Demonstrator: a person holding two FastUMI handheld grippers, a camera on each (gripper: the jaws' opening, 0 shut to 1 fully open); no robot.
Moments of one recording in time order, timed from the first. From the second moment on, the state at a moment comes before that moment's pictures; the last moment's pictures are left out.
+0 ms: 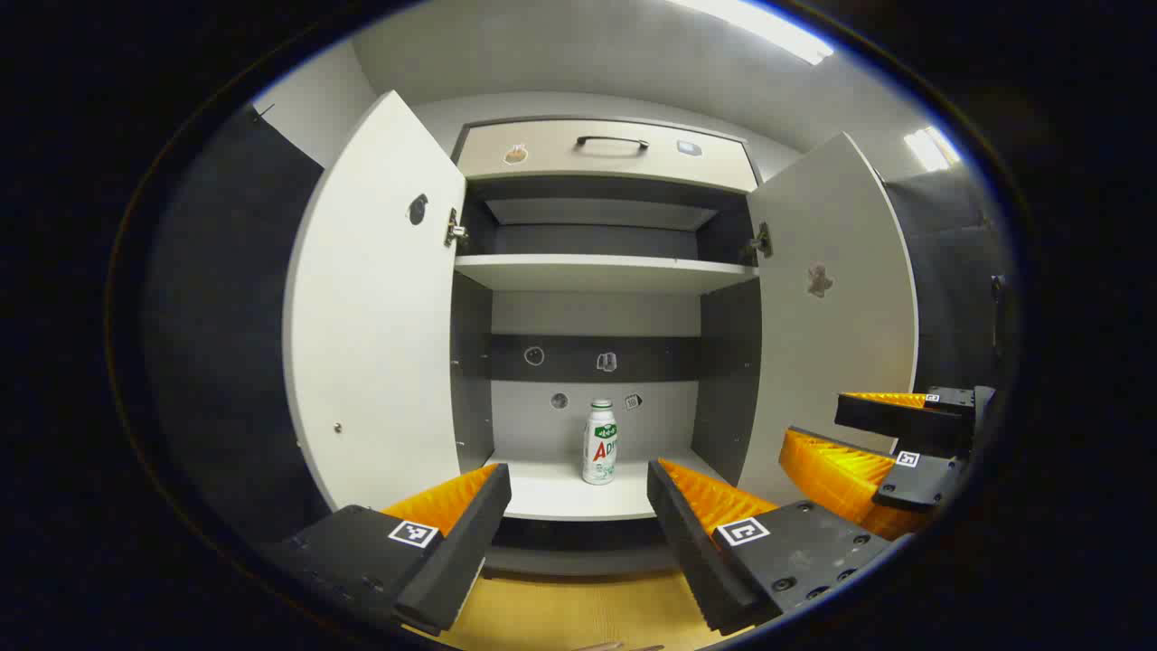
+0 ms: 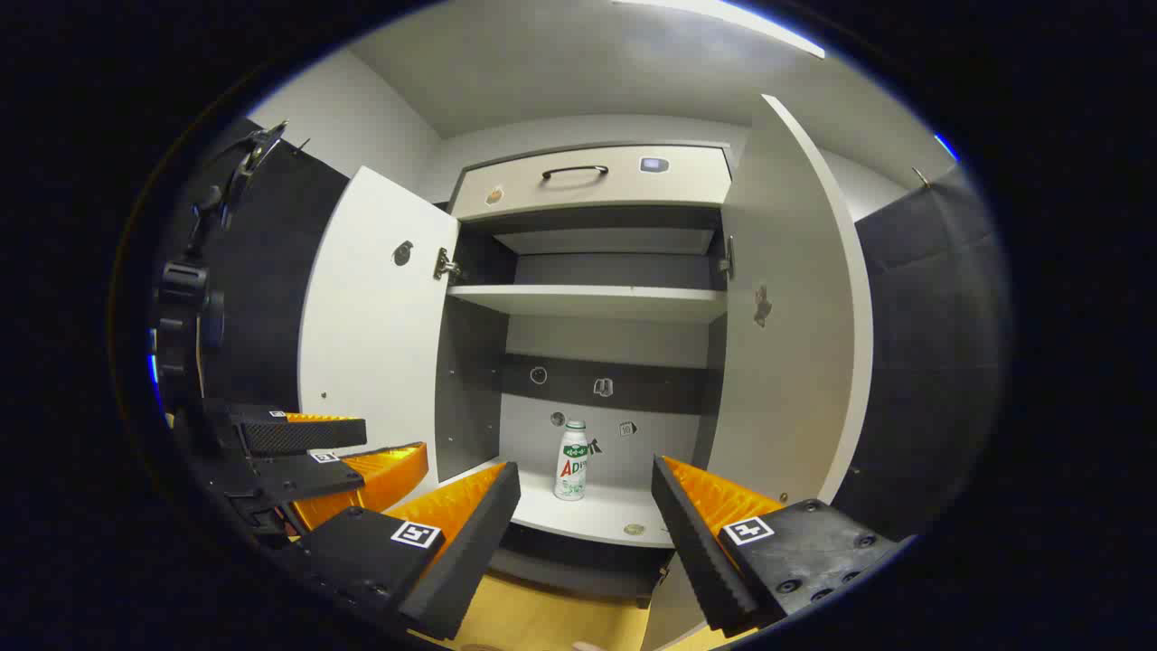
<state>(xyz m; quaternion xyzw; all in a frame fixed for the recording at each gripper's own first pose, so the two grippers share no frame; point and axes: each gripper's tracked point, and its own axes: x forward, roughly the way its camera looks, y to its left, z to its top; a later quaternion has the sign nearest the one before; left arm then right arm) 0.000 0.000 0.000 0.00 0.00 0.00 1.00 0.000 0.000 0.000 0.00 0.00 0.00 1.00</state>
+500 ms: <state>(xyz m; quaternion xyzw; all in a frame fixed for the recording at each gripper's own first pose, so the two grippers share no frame) 0.061 0.032 -0.018 0.01 0.03 -0.02 1.00 0.050 0.003 -0.030 -0.02 0.03 -0.04 1.00</state>
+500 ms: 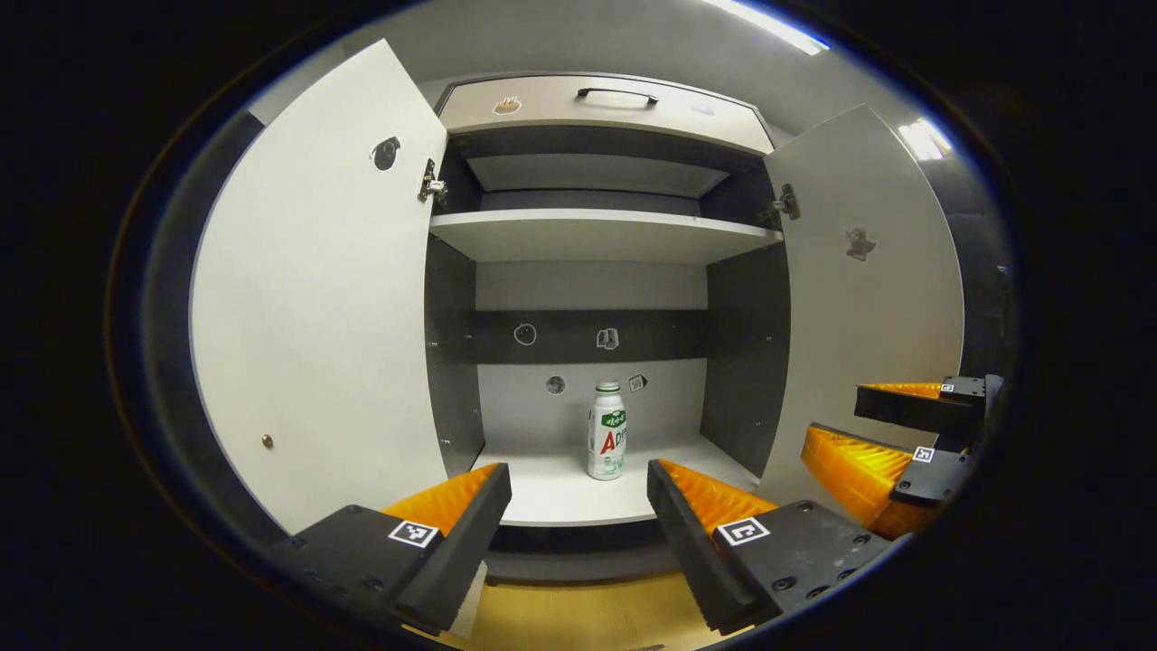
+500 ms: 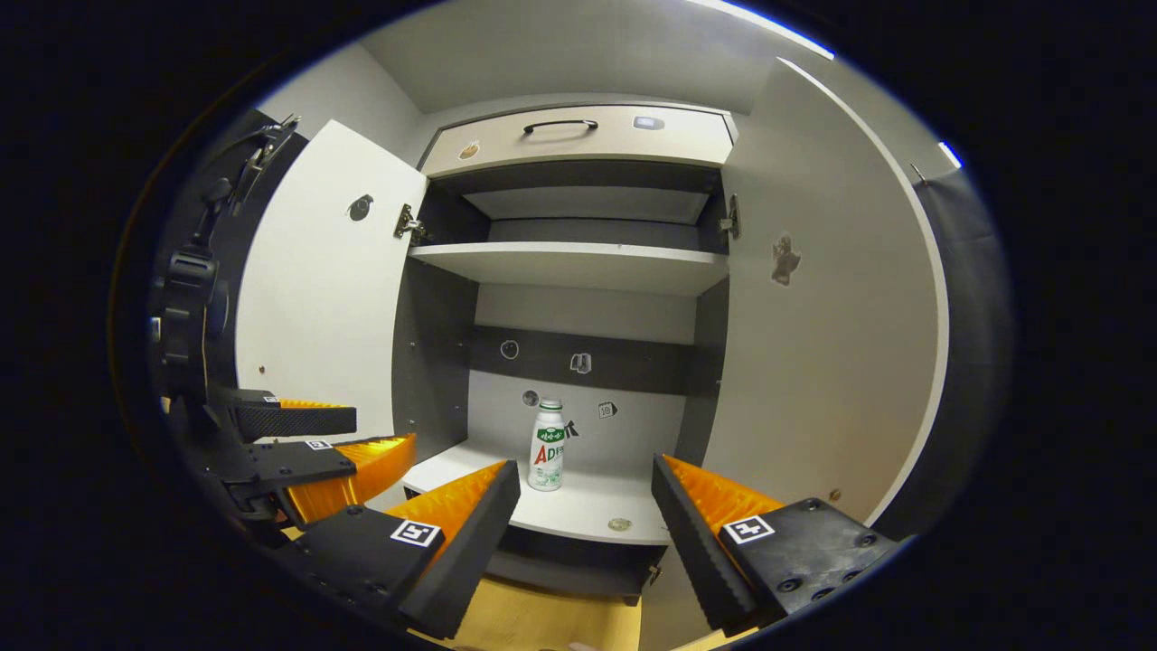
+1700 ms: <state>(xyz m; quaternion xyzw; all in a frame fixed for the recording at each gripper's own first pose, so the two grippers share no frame) 0.144 0.023 -0.036 0.01 0.02 -0.07 1.00 0.087 -0.014 -0.052 -0.04 0.04 -0.09 0.99</state>
